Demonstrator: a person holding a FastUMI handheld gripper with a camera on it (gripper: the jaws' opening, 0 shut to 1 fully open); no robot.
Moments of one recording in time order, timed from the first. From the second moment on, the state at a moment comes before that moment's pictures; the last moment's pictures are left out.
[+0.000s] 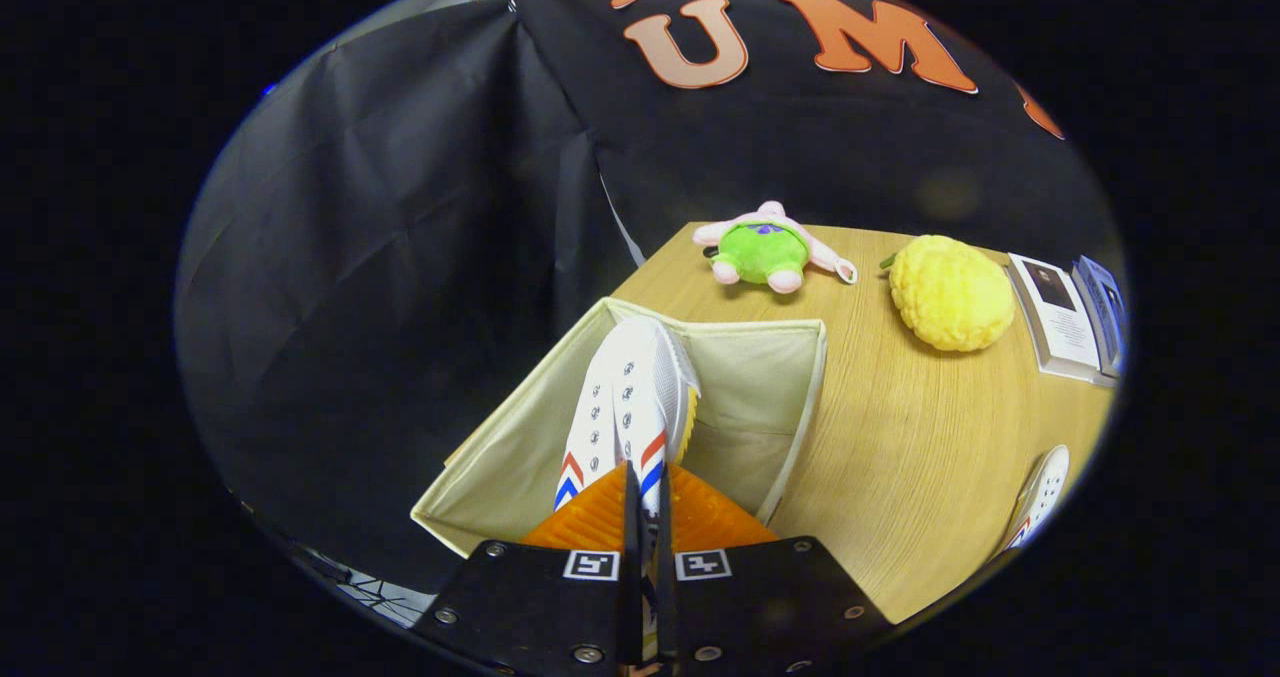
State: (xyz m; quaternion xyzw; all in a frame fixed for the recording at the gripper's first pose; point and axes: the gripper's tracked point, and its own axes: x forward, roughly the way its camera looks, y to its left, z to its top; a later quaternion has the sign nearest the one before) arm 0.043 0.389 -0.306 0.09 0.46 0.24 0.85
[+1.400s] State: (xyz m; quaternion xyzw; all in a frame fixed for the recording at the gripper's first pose) arm -0.028 0.044 -0.354 0.11 0.47 -0.02 0.88
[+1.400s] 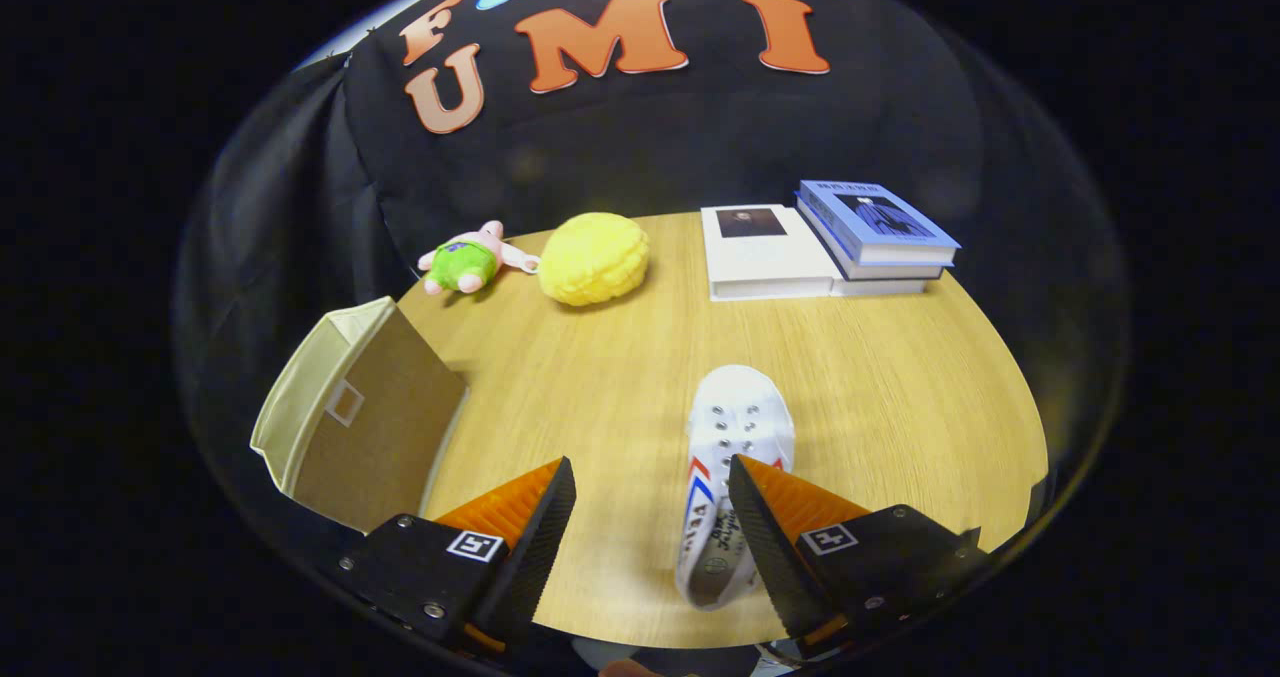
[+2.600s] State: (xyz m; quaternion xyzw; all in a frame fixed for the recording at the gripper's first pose) arm -0.051 0.006 -0.439 0.22 0.53 -0.05 0.82
